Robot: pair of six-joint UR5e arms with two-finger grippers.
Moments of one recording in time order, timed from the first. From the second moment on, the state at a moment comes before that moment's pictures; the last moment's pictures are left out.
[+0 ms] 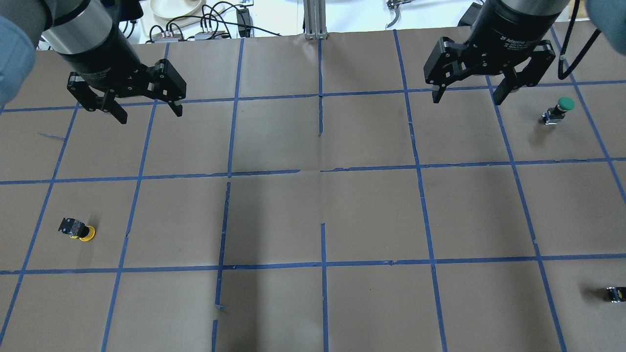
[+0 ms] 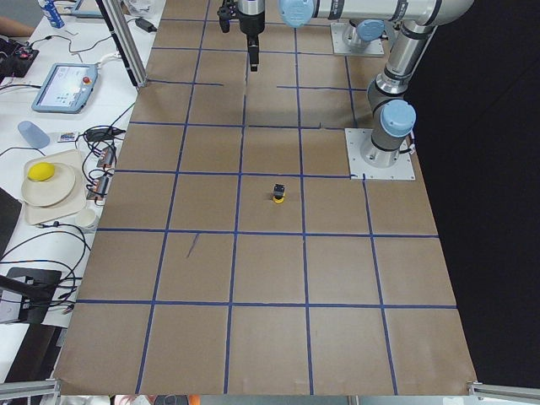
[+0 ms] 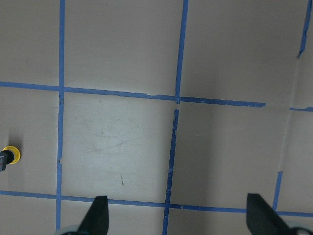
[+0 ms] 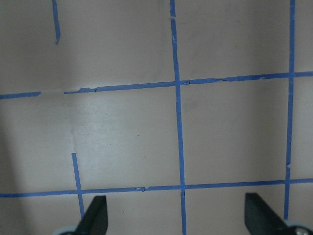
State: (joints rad) left arm -1.52 -1.58 -1.54 -1.59 1.57 -0.05; right arm 1.57 -1.57 1.47 -1.45 -1.52 0.06
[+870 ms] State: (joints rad) left arm -1.32 -1.59 -1.61 -1.58 1.57 0.18; right arm 1.57 -1.57 1.47 -1.45 -1.52 0.06
